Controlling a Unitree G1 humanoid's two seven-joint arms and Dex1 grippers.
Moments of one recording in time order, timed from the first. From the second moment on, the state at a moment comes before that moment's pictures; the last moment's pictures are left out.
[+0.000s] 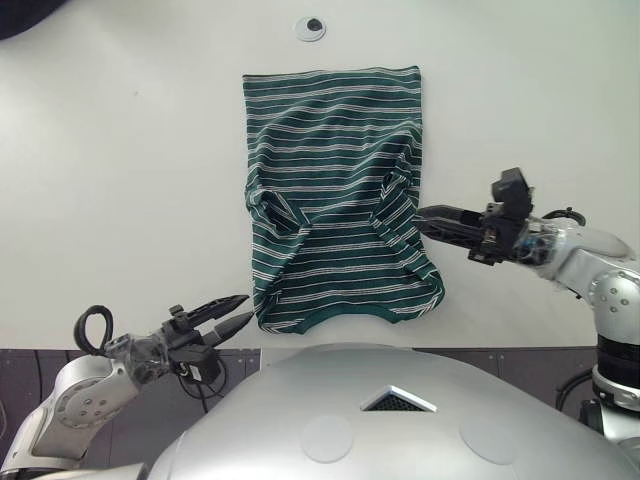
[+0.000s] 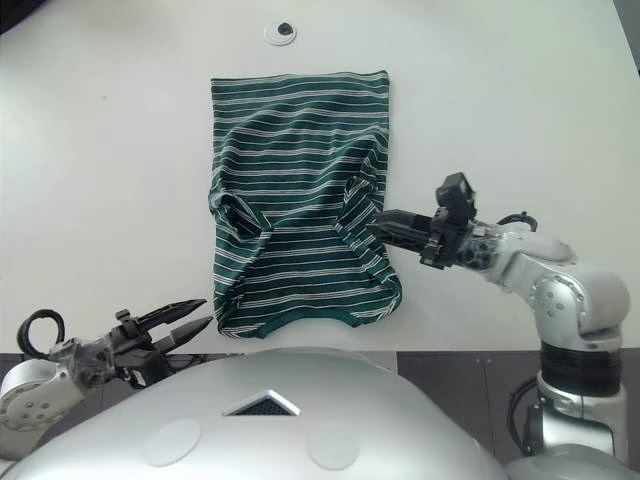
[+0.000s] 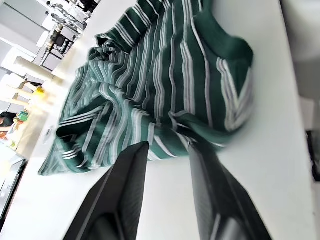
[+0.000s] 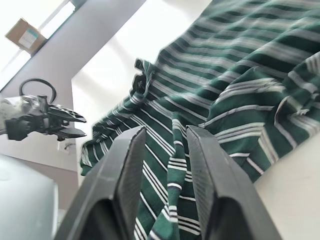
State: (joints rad) left arm 0.91 0.81 0.15 -0.19 0.22 -0.93 -0.53; right arm 0.22 -0.70 -0.17 -0.40 0.77 0.76 0.97
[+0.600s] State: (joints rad) left arm 0.69 0.82 0.04 -0.07 0.50 -1.04 -0.44; right arm 0.40 -0.80 0.00 0.10 0.11 -0.74 1.26
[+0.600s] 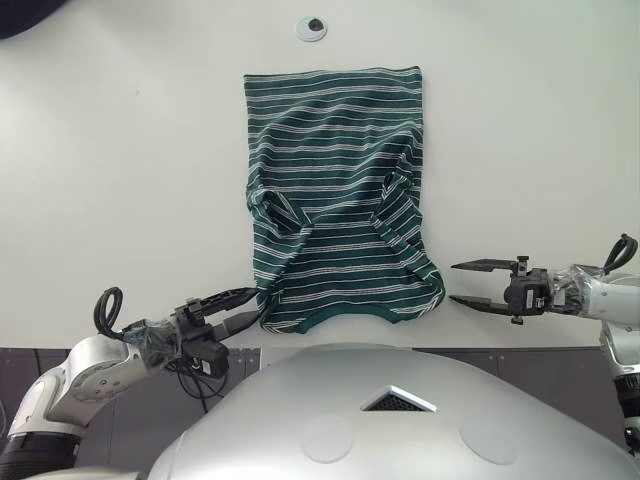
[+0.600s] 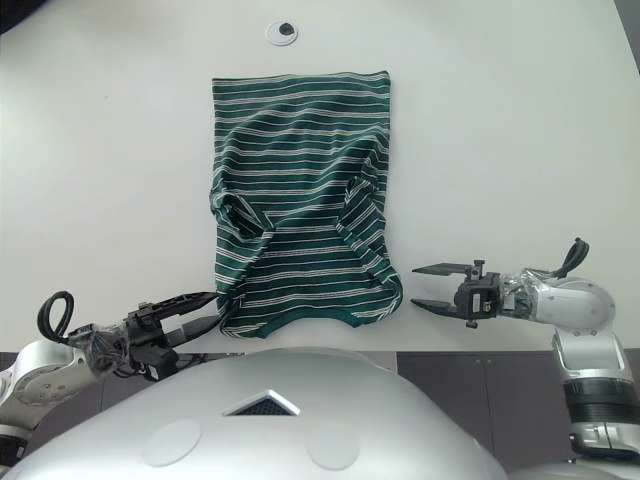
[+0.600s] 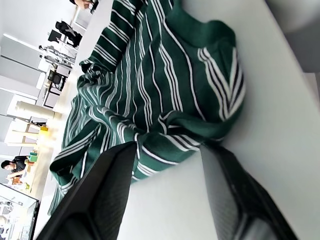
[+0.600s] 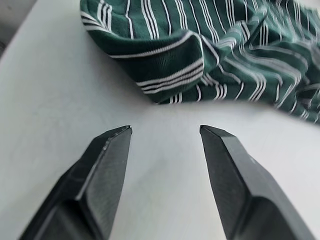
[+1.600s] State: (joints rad) left arm 0.62 0.91 -0.10 -0.06 0.51 -1.05 -0.34; right arm 0.32 -0.84 0.30 0.08 0.14 -0.75 1.14
